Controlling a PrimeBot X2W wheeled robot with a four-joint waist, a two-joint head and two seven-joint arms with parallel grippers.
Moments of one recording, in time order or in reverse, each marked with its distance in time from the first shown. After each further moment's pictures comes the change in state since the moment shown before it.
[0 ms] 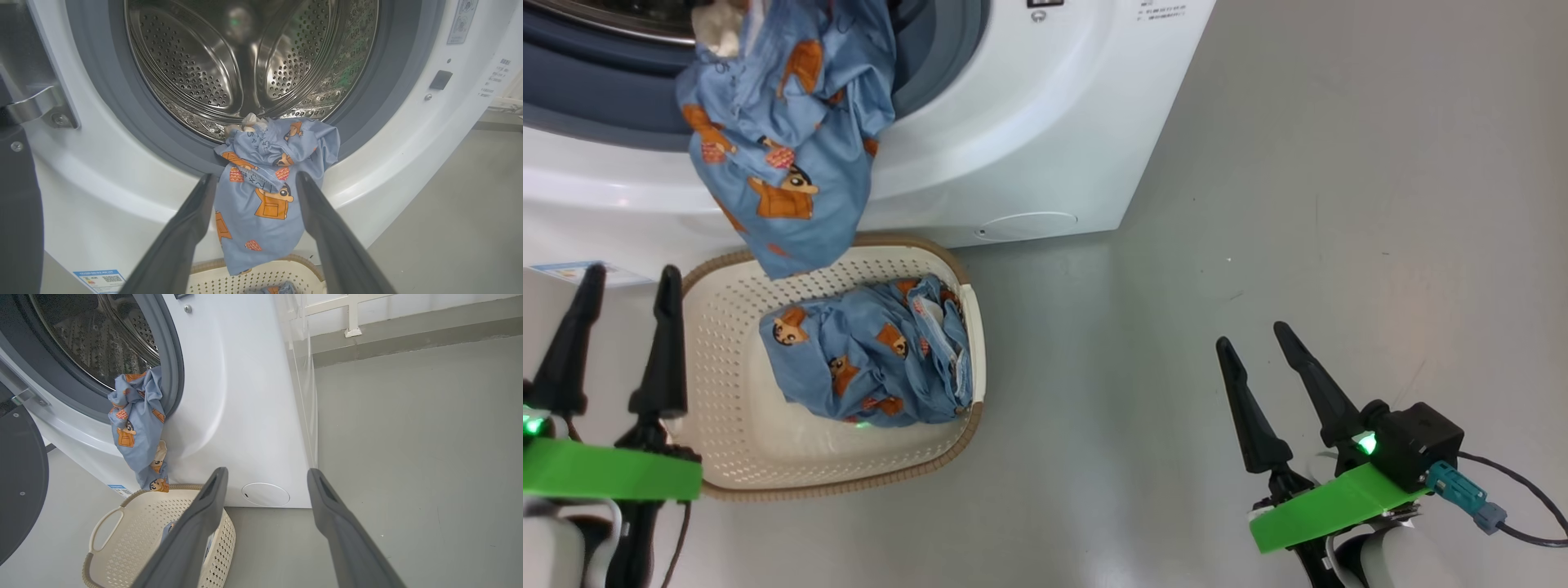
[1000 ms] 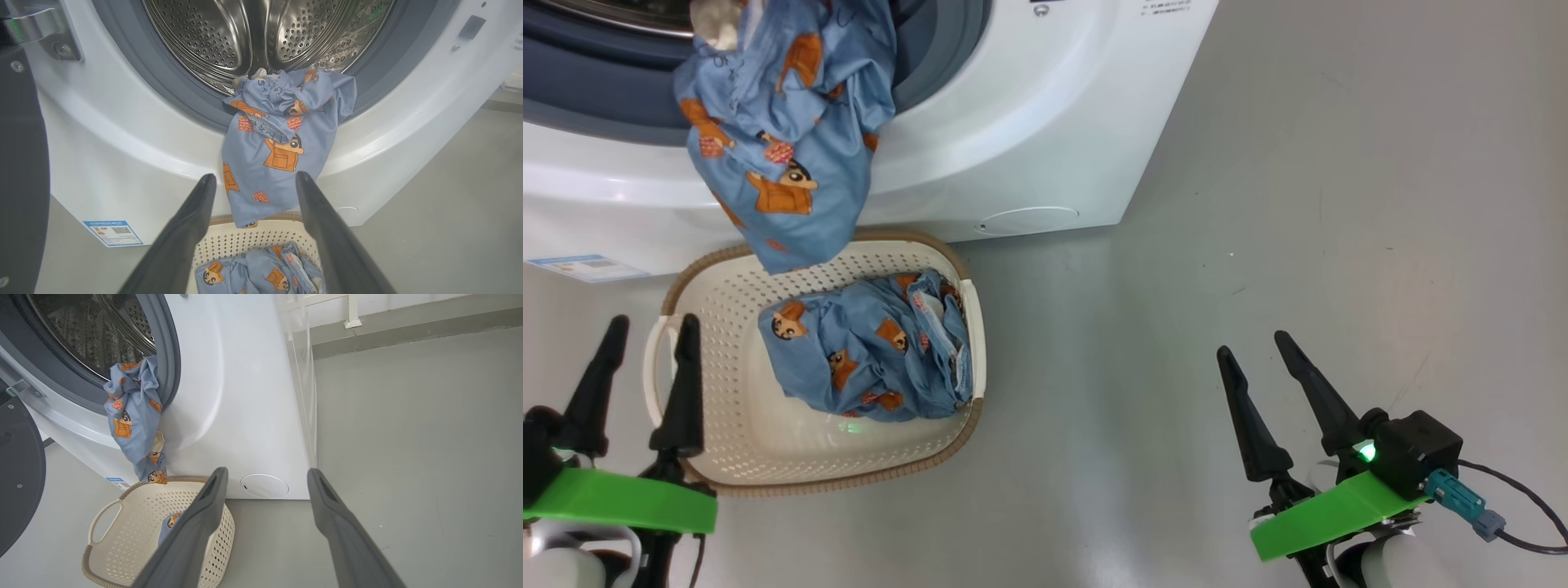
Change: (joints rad) left arm 0.057 -0.010 -0.013 0.049 0.003 0.000 0.000; right arm 0.018 0.000 -0.002 -0.002 -0.007 0.000 0.000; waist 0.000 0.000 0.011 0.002
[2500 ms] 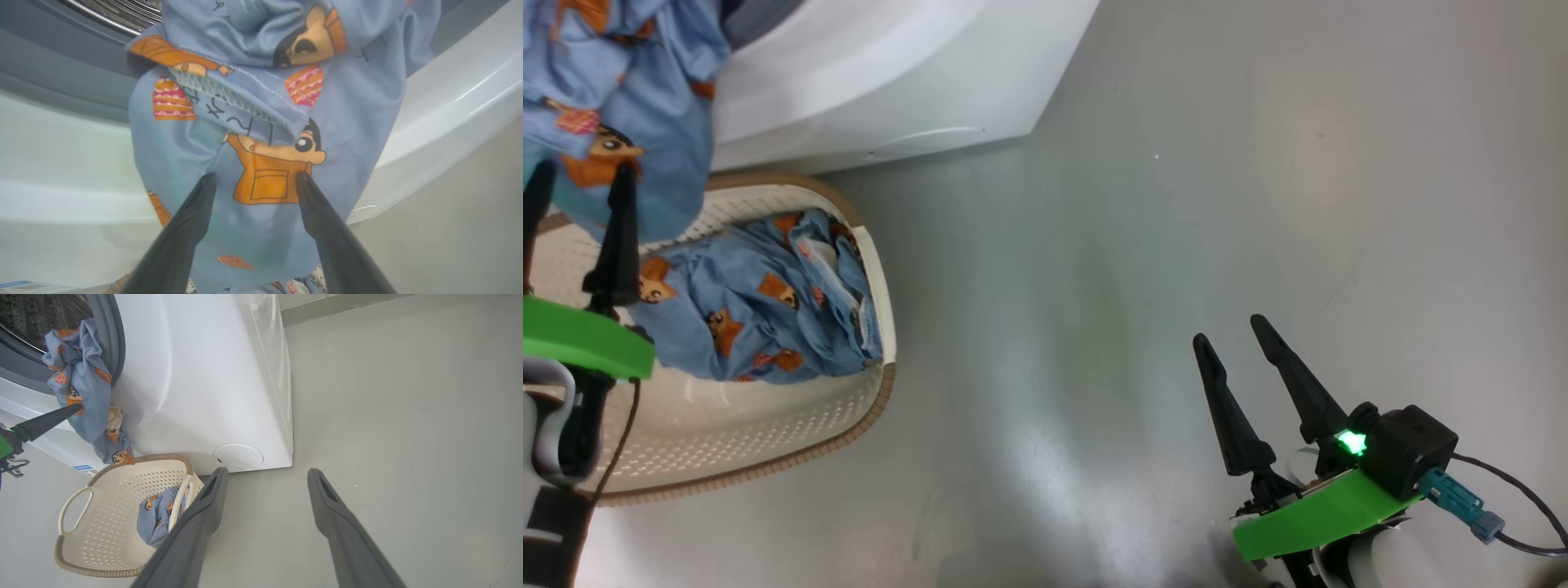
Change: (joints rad) left arm -0.402 0.111 -0.148 0.298 -0.040 0.000 0.010; right arm -0.002 0.001 0.059 -0.076 0.035 0.000 0.000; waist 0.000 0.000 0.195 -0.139
